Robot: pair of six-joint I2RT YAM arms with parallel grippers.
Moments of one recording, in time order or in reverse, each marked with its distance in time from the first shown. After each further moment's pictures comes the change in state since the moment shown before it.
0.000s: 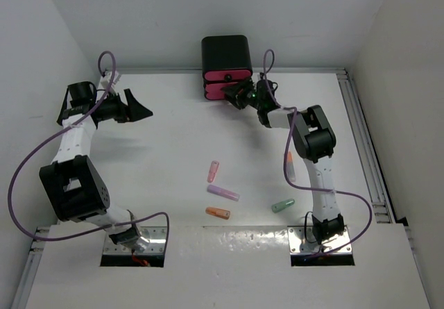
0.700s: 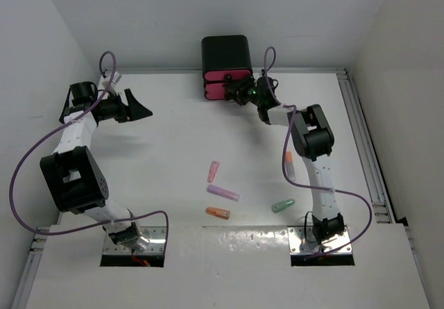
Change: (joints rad) left arm 0.006 0.080 0.019 0.015 0.000 -0.001; right arm -0.017 0.045 0.081 -0.031 0.036 -0.034
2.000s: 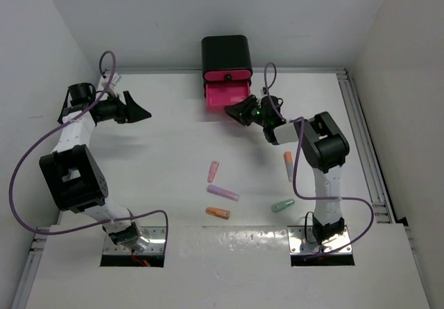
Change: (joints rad) left arm 0.018 0.014 0.005 -0.018 0.063 0.082; right arm 0.054 -0.260 -0.466 0.144 -0.035 -0.040
